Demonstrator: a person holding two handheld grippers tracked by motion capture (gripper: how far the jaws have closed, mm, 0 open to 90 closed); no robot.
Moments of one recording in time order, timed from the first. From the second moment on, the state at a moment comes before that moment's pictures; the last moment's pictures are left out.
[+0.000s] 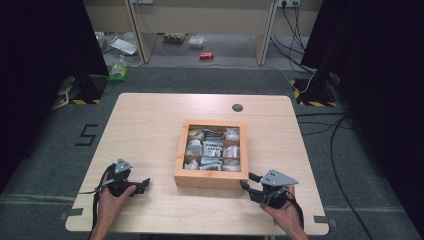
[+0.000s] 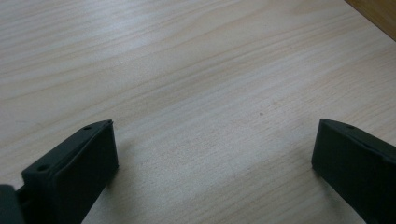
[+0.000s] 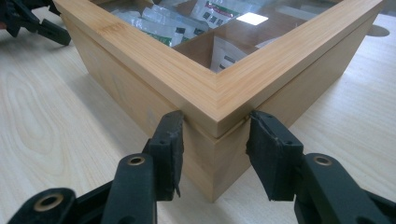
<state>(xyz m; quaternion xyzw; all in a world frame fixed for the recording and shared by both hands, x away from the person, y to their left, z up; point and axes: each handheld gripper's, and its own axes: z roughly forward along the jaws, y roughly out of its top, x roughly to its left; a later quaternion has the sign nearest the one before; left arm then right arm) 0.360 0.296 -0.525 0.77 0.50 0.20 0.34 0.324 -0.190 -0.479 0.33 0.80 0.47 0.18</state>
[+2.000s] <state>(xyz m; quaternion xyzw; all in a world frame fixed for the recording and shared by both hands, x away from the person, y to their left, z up) 0.360 0.296 -0.525 0.77 0.50 0.20 0.34 0.412 -0.174 -0.387 0.34 0.73 0.56 0.21</state>
